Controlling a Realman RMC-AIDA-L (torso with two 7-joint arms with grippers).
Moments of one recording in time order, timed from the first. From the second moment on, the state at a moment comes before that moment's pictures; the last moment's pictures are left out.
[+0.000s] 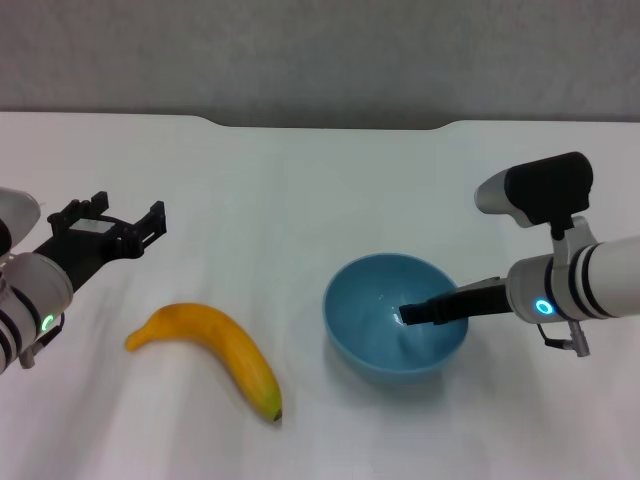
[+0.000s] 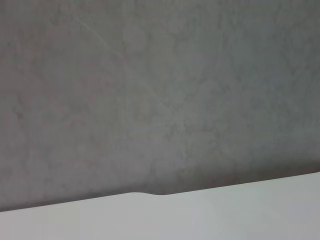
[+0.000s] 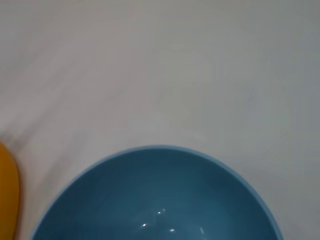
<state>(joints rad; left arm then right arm) -0.25 -2.03 -1.43 -0.91 0.43 -0.26 2.38 0.72 2.02 -1.65 -0.57 1.12 0.67 -0.68</state>
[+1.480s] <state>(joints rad) -0.24 -2.03 -1.43 -0.91 0.43 -0.26 2.38 0.73 2.02 -1.69 -0.51 1.17 0.60 -0.73</state>
